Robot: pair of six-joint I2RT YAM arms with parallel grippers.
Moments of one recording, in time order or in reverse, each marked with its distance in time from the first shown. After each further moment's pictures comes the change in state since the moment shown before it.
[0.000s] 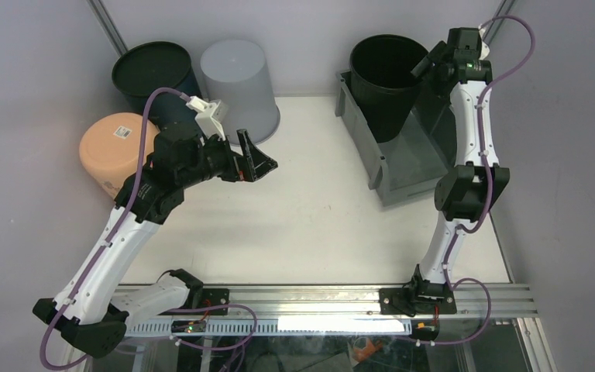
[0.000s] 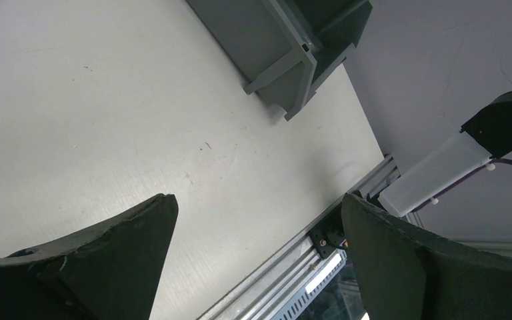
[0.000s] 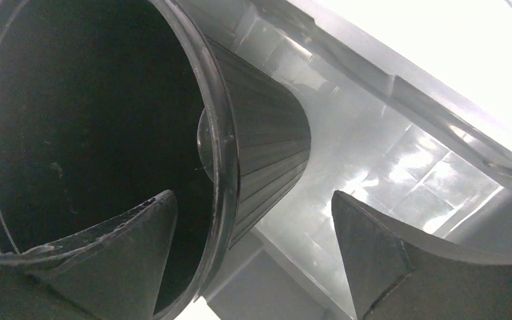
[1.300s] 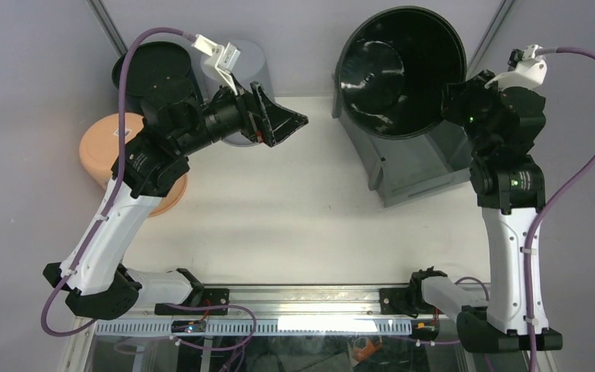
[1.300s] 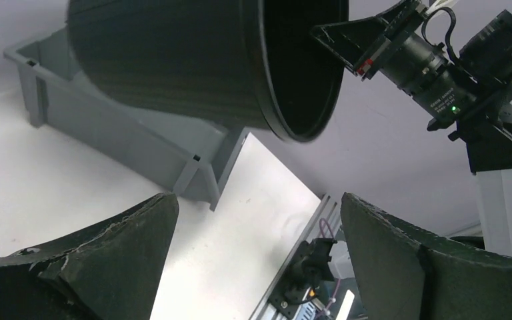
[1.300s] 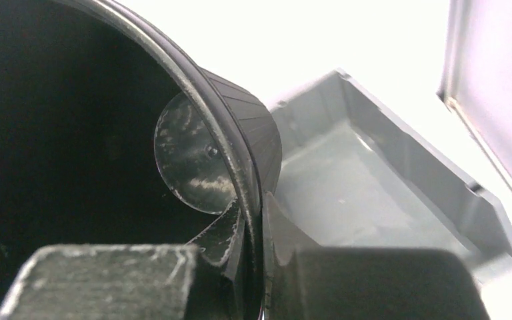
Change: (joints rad) left arm -0.169 0.246 0.485 0.096 0.012 0.047; right arm 0.122 -0.939 -0.680 0.372 -0.010 -0.227
